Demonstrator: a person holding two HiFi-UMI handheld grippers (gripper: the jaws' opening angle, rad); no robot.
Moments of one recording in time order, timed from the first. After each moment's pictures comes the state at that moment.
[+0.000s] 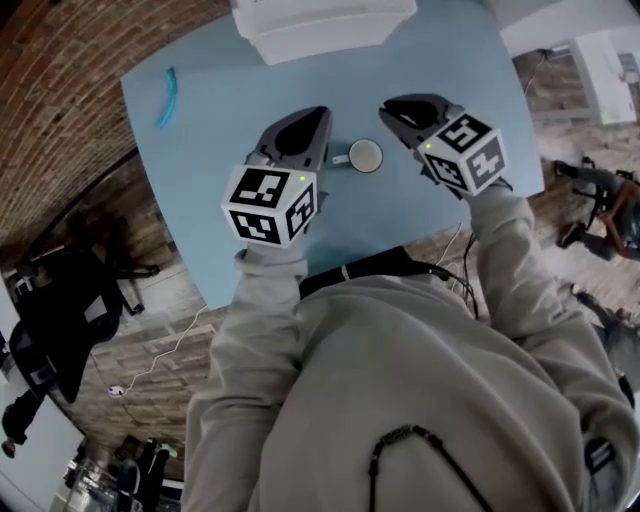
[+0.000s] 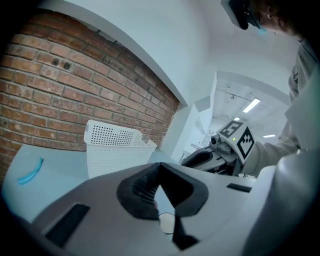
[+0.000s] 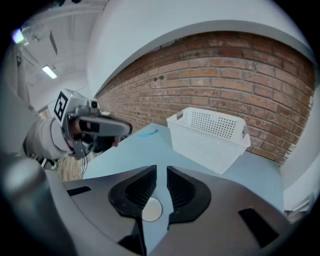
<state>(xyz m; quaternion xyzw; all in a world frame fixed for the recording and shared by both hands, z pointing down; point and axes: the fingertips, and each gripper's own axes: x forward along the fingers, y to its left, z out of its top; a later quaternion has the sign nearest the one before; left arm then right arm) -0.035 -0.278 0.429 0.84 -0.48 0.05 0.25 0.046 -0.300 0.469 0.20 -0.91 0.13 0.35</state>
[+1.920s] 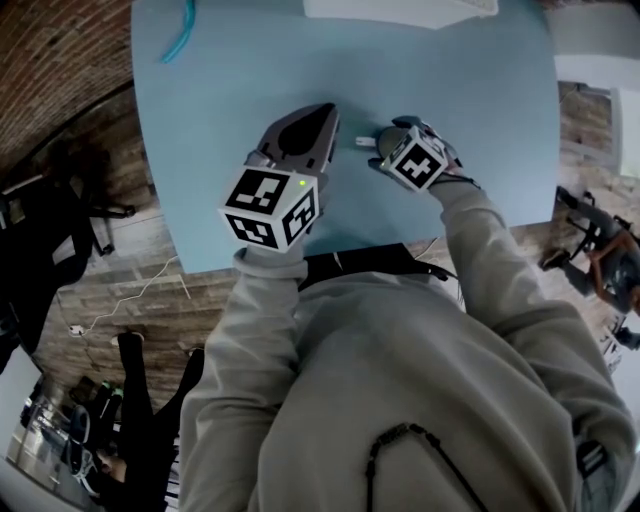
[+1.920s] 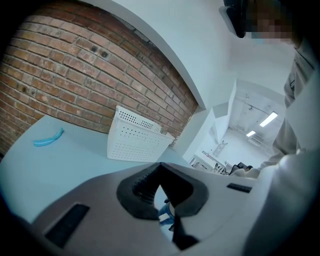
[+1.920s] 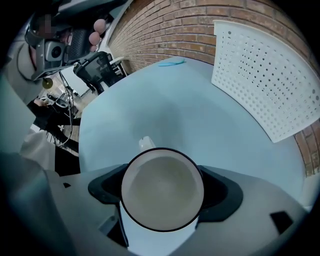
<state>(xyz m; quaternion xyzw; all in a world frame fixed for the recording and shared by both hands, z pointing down) -0.080 -0.249 0.499 0.78 -0.54 0.00 0.32 0.046 -0.219 0.702 0.03 -0.78 0.12 0.61</state>
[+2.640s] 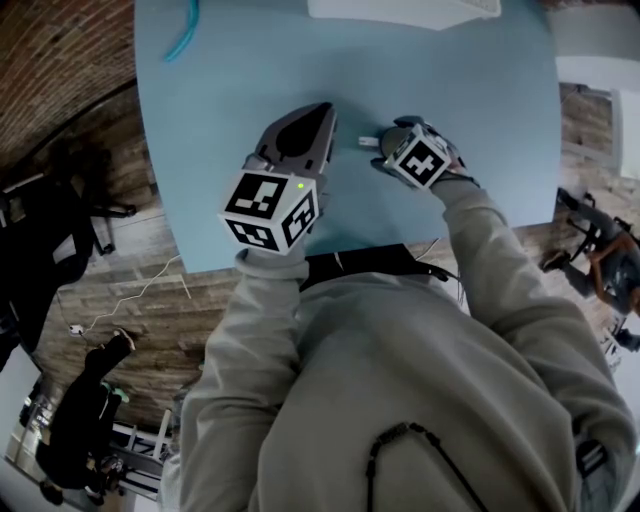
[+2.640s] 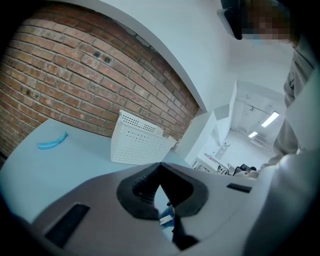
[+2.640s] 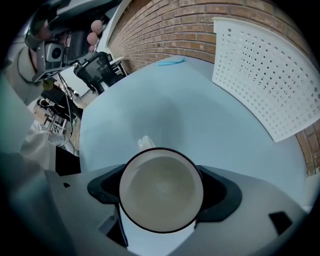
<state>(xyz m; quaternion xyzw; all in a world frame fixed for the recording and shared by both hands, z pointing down) -0.090 -0.245 0.493 0.78 -0.55 -0.01 0.30 0.047 -0.218 0.704 0.03 -0.78 0.13 0.61</state>
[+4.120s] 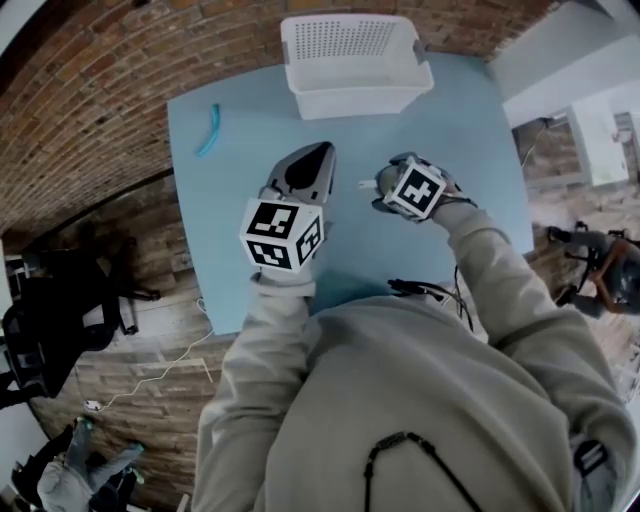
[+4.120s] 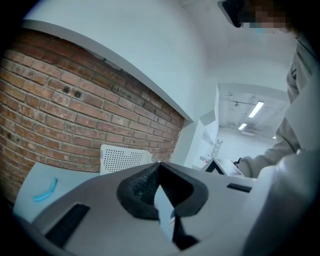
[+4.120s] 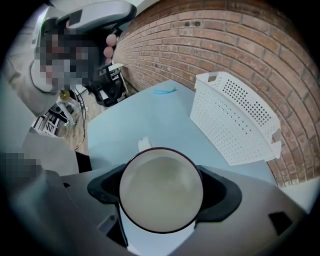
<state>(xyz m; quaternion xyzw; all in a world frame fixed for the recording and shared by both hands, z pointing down) -0.090 -0.278 0.369 0.82 -0.54 -0.01 0.19 0.034 -0.265 0.560 0.06 -0.80 0.09 0.59</state>
